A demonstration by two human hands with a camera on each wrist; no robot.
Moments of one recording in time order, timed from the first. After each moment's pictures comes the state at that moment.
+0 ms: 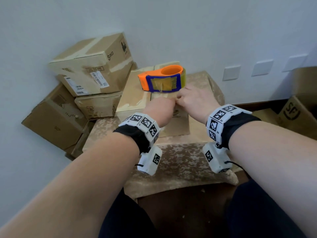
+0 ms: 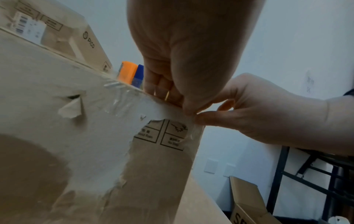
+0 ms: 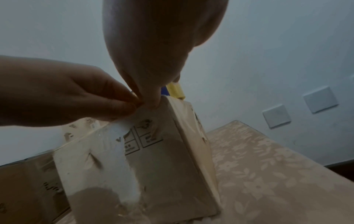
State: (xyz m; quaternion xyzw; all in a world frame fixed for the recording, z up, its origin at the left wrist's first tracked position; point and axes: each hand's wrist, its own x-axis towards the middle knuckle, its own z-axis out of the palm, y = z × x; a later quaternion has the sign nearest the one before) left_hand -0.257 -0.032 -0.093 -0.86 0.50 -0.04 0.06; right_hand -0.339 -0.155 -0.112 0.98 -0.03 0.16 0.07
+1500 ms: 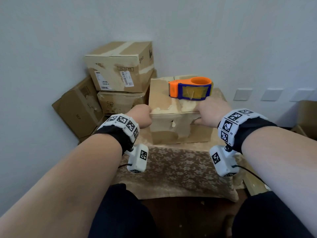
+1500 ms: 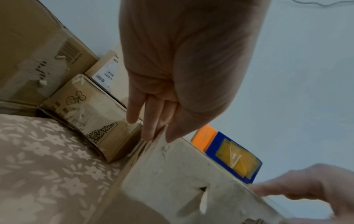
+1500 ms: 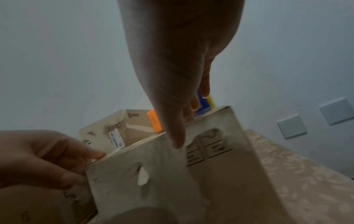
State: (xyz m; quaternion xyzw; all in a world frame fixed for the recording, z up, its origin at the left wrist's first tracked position) left_hand -0.200 0.087 -0.075 -0.93 0.34 0.11 -0.06; right_hand -0.329 -0.112 -0.074 0.99 -0.14 -0.02 0.09
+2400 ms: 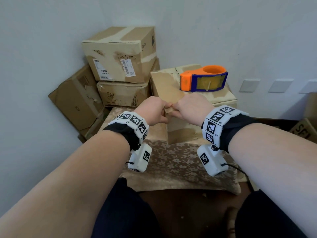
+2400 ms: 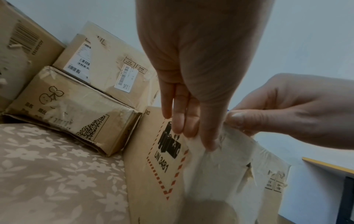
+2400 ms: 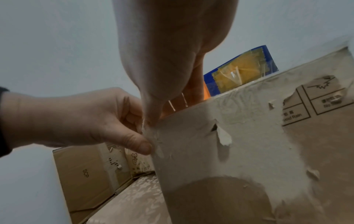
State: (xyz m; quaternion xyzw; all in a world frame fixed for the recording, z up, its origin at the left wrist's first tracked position) left_hand -0.200 0.073 -0.096 -0.87 0.49 0.01 -0.06; right_hand -0.299 -0.053 -0.078 0.99 0.02 0.06 0.13
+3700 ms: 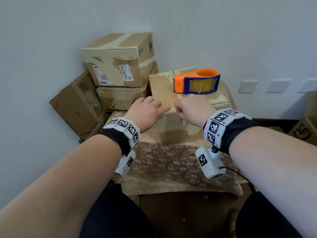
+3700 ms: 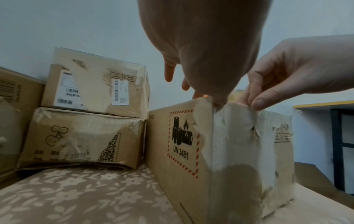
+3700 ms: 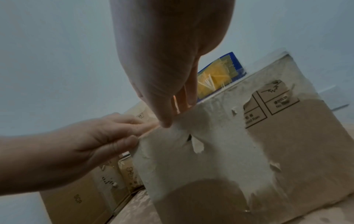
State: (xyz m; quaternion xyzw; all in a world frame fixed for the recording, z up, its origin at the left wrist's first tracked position) left_hand -0.203 0.093 -0.095 -0.81 0.54 -0.17 0.15; right_hand -0.315 -0.065 -0.076 1.00 -0.02 0.09 0.02
